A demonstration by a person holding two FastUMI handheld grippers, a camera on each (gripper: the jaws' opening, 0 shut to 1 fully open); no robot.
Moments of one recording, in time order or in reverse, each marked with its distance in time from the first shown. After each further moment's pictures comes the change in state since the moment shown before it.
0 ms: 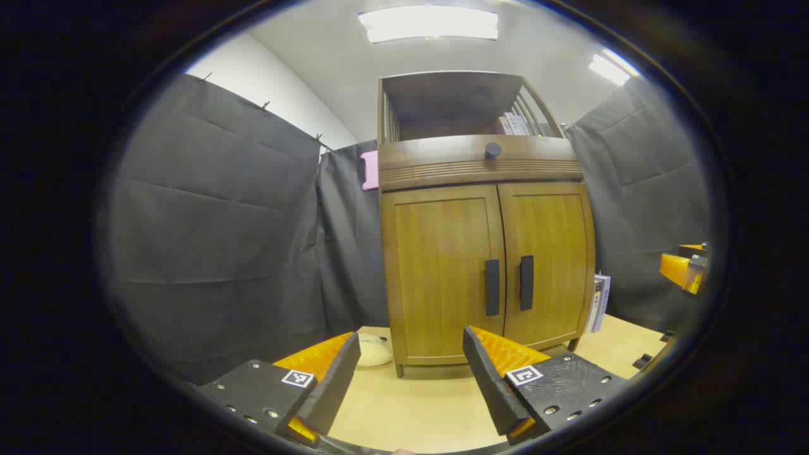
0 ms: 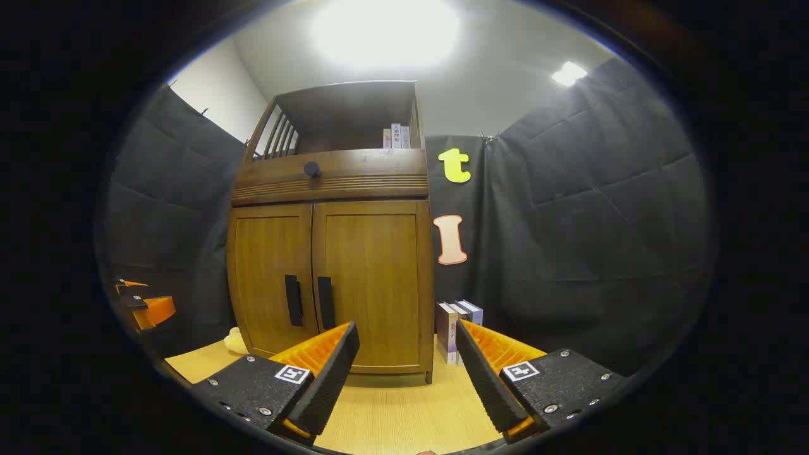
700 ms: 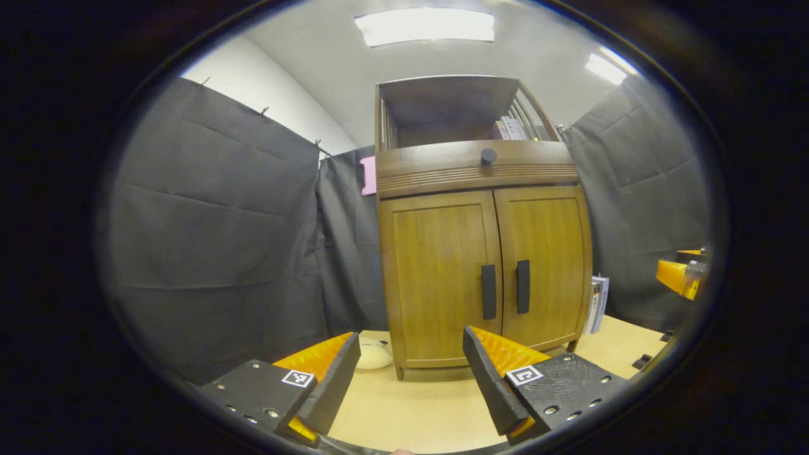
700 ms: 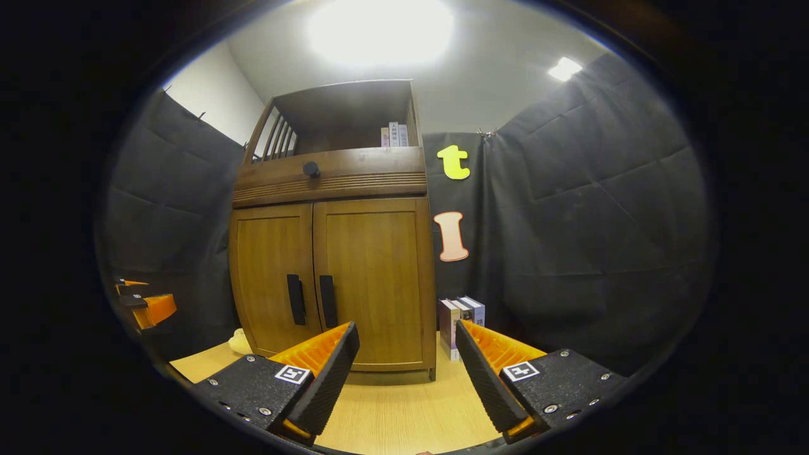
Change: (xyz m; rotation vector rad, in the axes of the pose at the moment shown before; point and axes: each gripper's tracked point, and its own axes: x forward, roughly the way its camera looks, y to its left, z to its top) left arm -0.008 0.004 0.012 0.017 -0.028 -0.008; right arm -0.005 0.003 0.003 0.031 0.026 0.001
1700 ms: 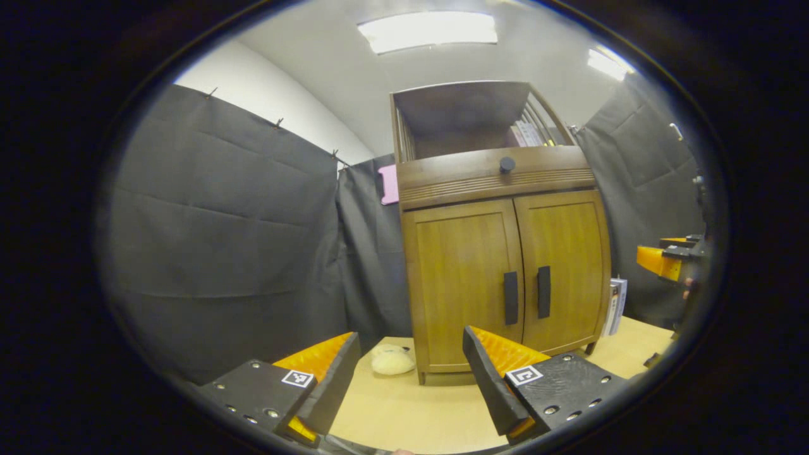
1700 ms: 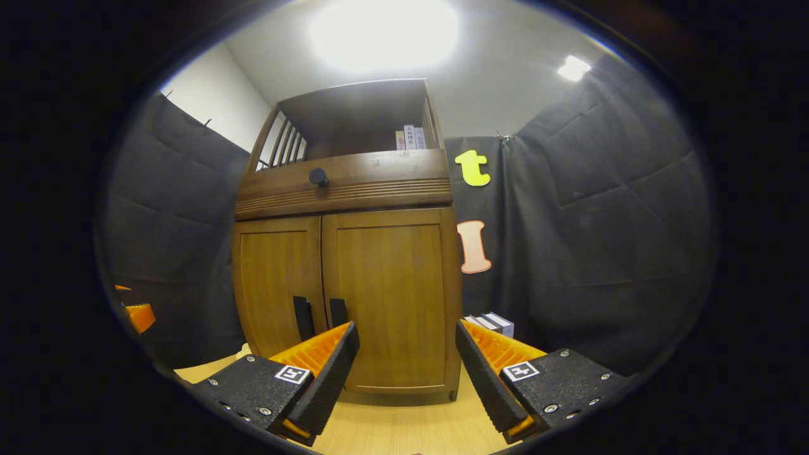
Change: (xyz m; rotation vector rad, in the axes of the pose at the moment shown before) left arm -0.019 0.037 0.014 0.029 -0.028 0.106; right arm 0.011 0.012 0.004 0.007 -0.065 0.095
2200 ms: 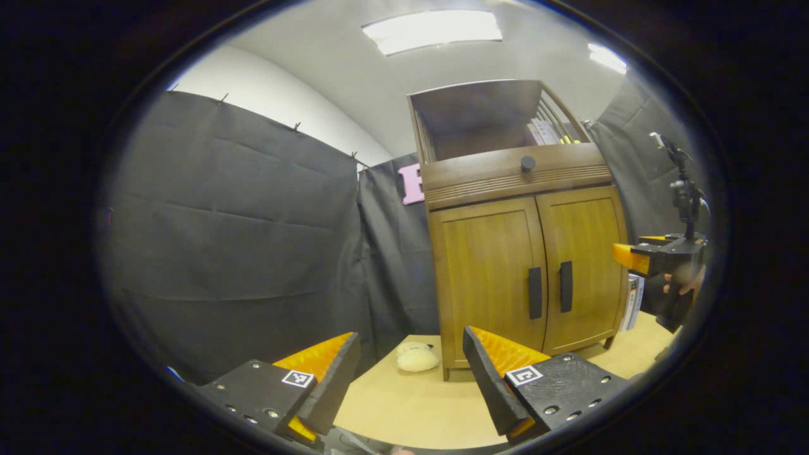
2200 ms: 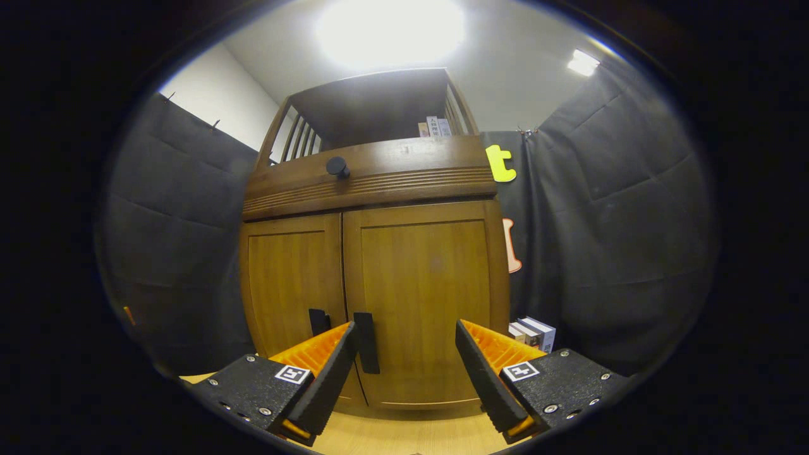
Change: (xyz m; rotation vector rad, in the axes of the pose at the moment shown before) left arm -0.021 0.042 -0.001 0.019 0.013 0.097; right arm 0.035 0.028 -0.013 0.016 0.014 0.087
